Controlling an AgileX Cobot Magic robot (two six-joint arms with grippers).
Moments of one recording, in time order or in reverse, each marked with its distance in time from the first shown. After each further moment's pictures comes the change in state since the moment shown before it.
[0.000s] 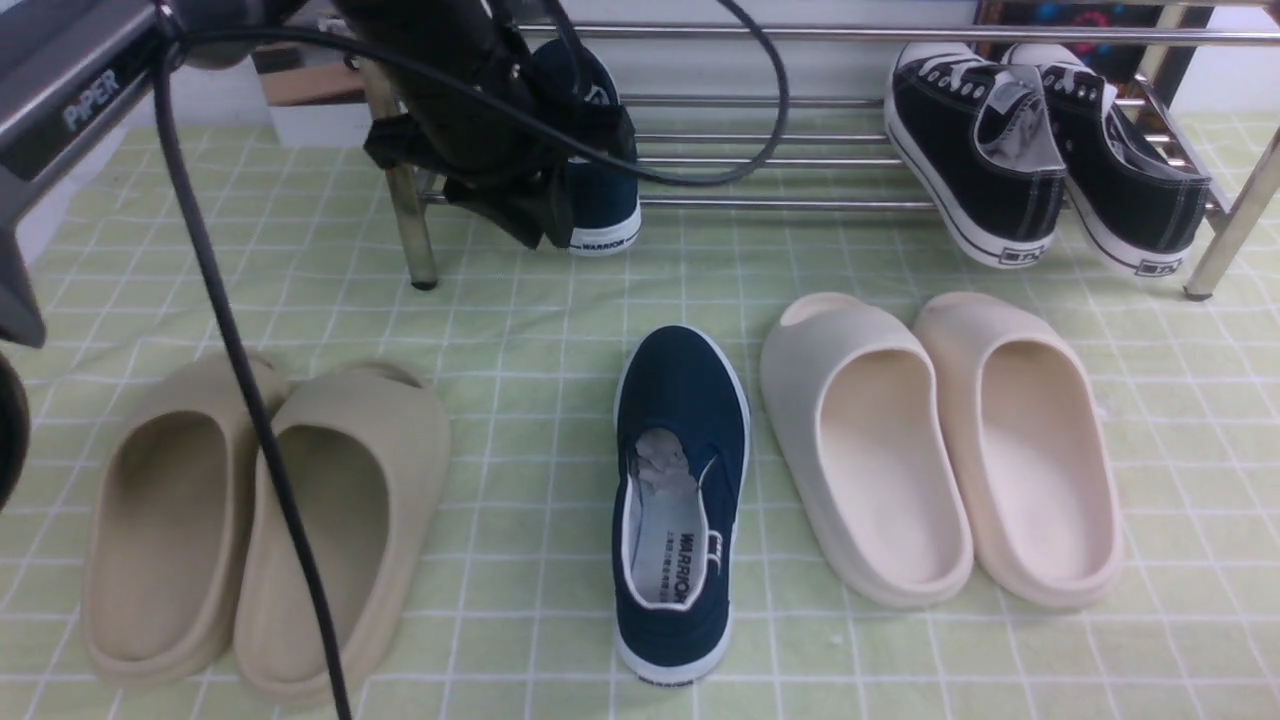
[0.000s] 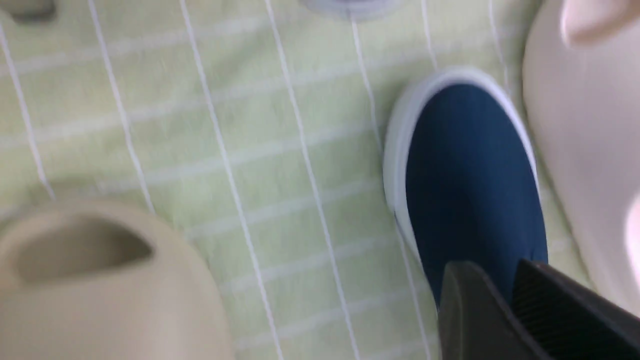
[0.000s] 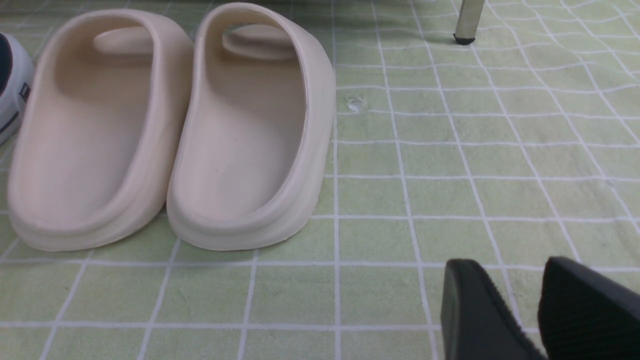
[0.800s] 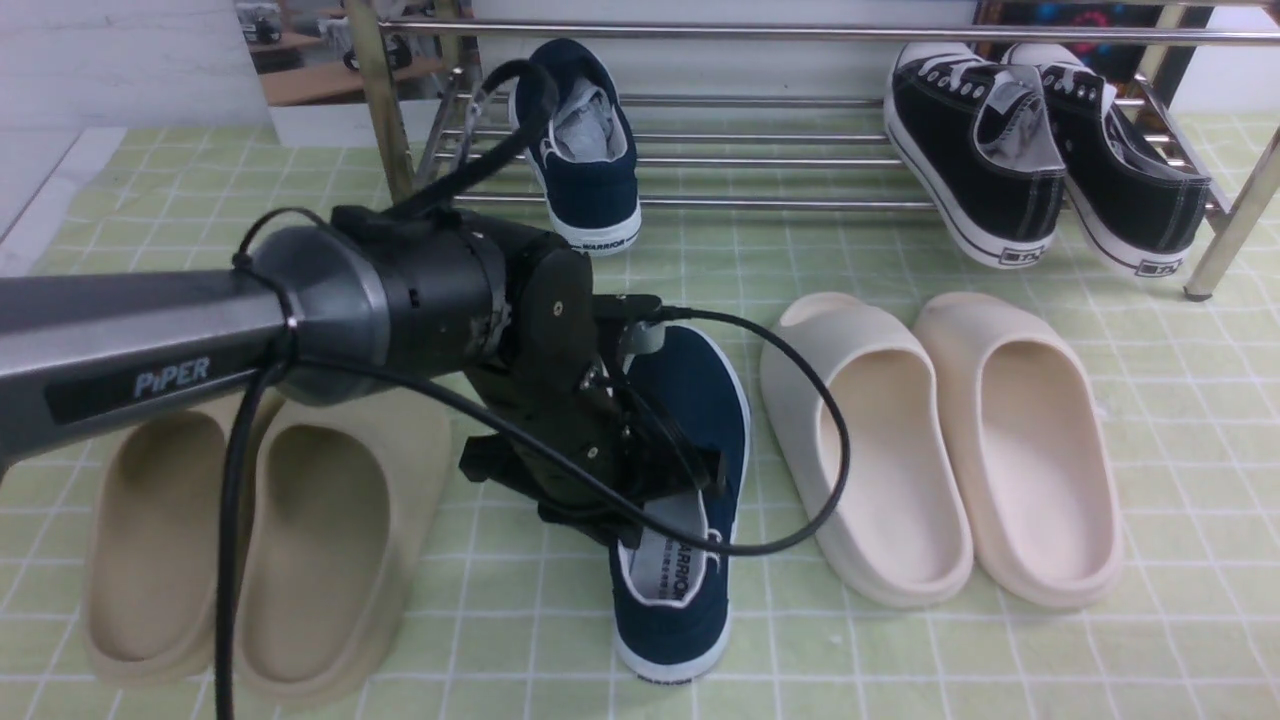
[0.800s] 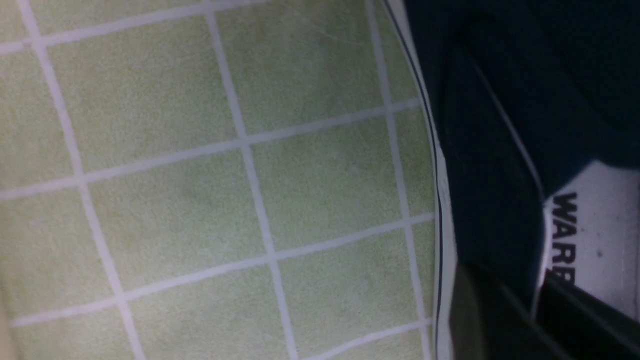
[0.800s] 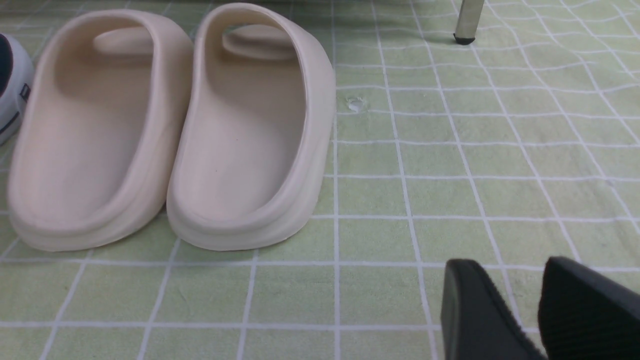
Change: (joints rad) right arm 0.000 0.000 0.000 0.000 0.000 0.000; left arm -0.246 -0.112 0.684 0.065 -0.504 -0.241
